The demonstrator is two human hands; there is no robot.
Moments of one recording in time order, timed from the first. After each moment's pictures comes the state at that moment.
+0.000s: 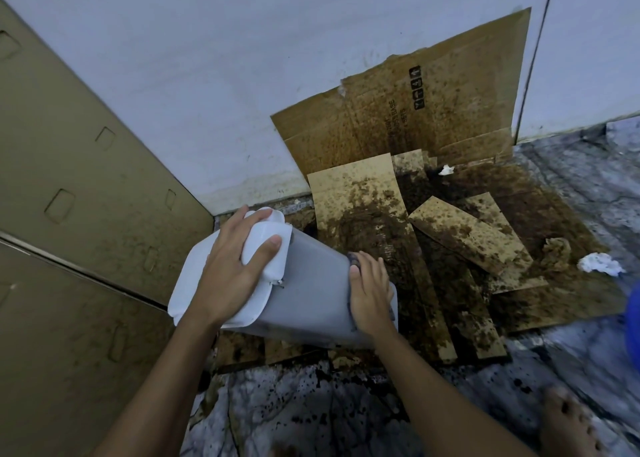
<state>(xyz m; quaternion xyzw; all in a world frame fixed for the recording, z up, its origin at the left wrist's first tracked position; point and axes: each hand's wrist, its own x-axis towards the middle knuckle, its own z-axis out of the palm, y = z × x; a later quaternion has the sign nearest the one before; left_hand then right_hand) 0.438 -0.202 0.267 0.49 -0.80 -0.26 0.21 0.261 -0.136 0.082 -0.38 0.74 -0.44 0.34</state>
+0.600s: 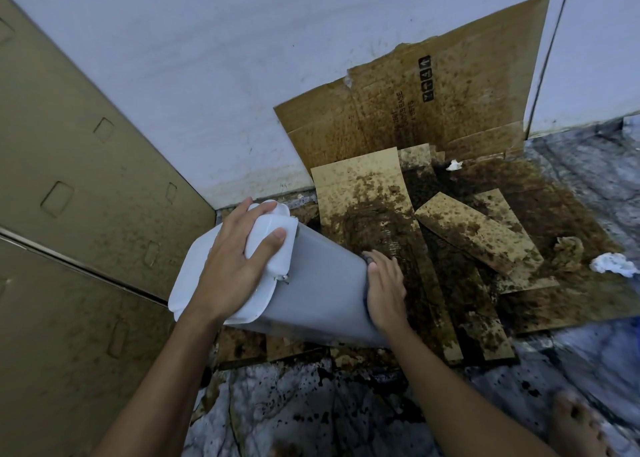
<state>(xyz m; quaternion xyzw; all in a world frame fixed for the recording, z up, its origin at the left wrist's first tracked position) 0.434 -0.209 0.266 0.49 -0.80 -0.27 0.21 0.245 -0.137 0.070 -0.33 0.73 -0.48 0.36</state>
